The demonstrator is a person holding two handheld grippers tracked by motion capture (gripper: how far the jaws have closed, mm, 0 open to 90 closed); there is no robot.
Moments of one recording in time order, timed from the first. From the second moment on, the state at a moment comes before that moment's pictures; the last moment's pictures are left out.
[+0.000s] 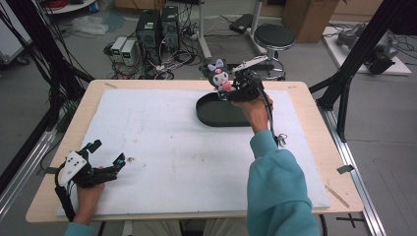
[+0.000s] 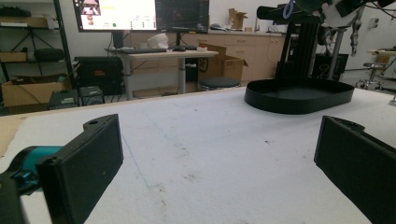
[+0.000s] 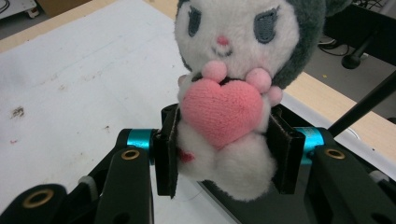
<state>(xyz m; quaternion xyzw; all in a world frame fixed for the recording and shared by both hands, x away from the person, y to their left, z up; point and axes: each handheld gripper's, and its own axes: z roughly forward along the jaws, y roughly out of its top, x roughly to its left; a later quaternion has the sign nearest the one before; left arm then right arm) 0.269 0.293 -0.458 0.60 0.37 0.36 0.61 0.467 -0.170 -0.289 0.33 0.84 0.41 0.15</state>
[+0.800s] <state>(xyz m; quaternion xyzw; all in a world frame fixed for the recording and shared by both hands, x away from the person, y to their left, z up) 0.269 0.294 -0.458 0.60 0.37 0.36 0.61 0.480 -0.172 -0.297 0.35 0.82 0.43 0.14</state>
